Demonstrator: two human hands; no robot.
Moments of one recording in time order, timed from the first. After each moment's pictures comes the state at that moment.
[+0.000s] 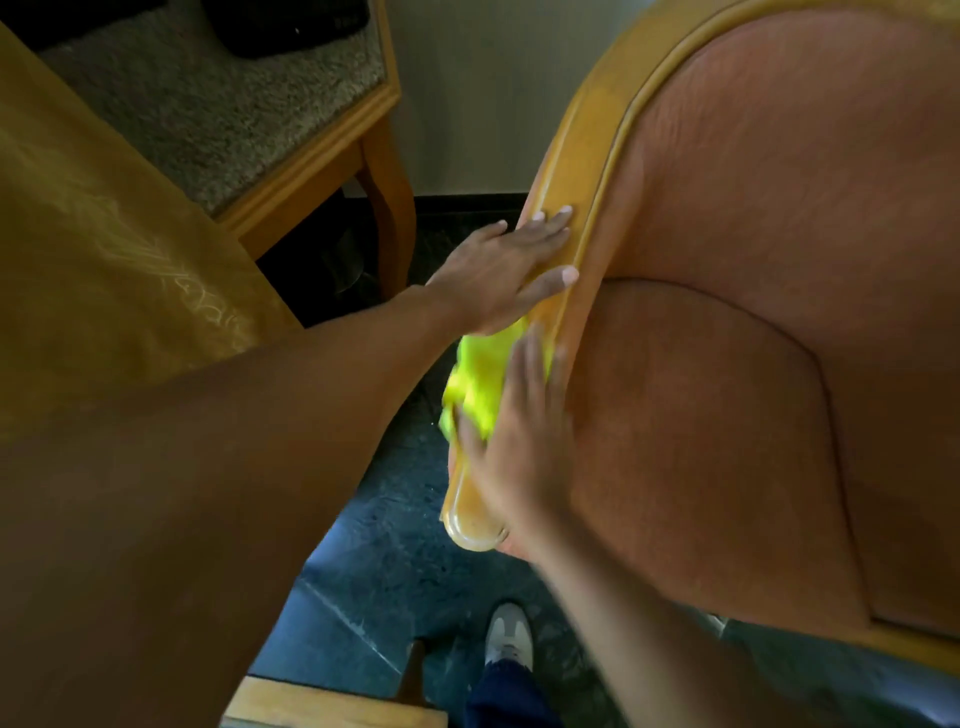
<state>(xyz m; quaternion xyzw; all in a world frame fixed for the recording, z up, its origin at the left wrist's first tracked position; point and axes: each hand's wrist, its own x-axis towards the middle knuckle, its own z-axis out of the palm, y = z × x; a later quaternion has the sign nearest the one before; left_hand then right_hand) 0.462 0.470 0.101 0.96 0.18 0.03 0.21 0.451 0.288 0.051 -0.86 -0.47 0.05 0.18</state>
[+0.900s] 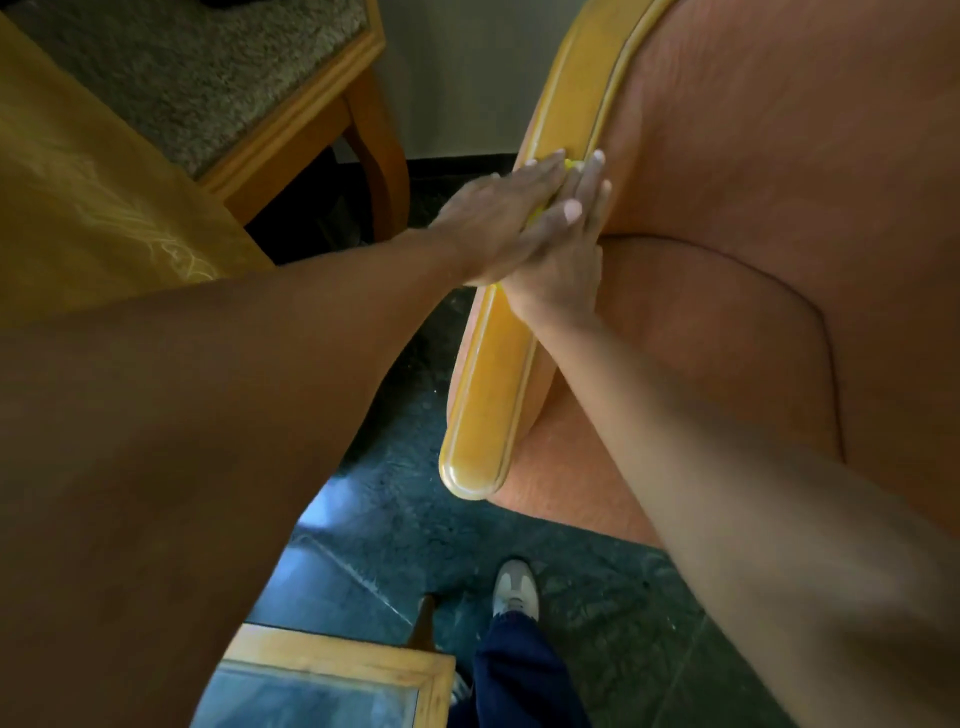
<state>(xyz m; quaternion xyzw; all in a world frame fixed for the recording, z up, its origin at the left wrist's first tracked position) 0.470 0.468 0.110 0.95 0.19 0.00 0.23 0.541 0.379 0.079 -0.88 -0.41 0.07 0.22</state>
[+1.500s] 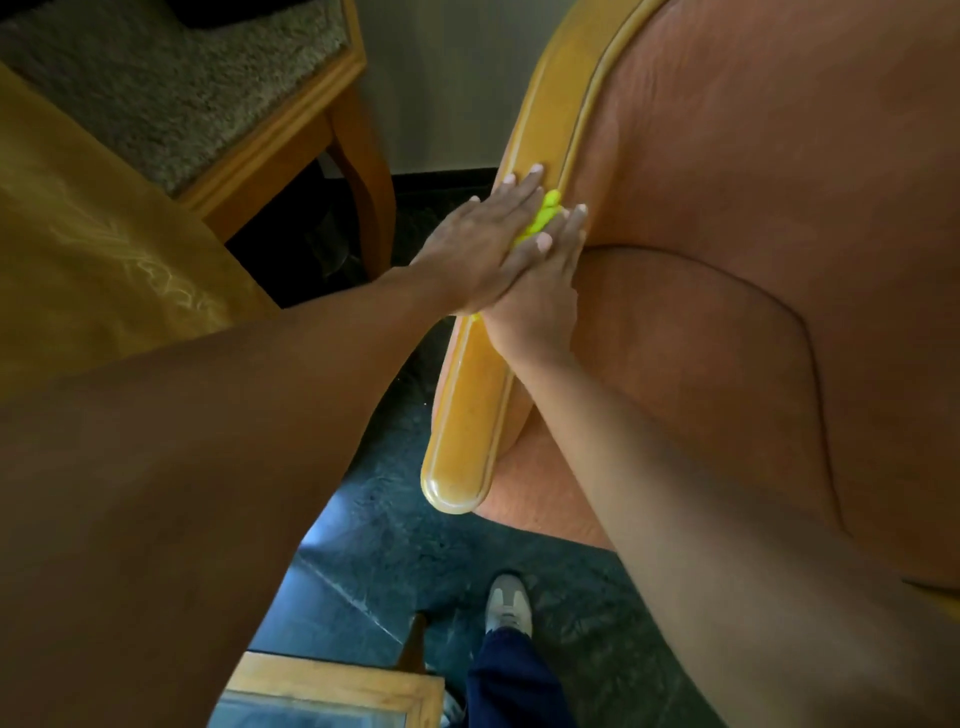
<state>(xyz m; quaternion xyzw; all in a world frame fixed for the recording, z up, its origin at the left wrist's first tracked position) 0.470 0.461 0.093 0.96 0.20 0.03 0.21 0.529 0.363 0.071 -0.88 -0.38 0.11 0.25</state>
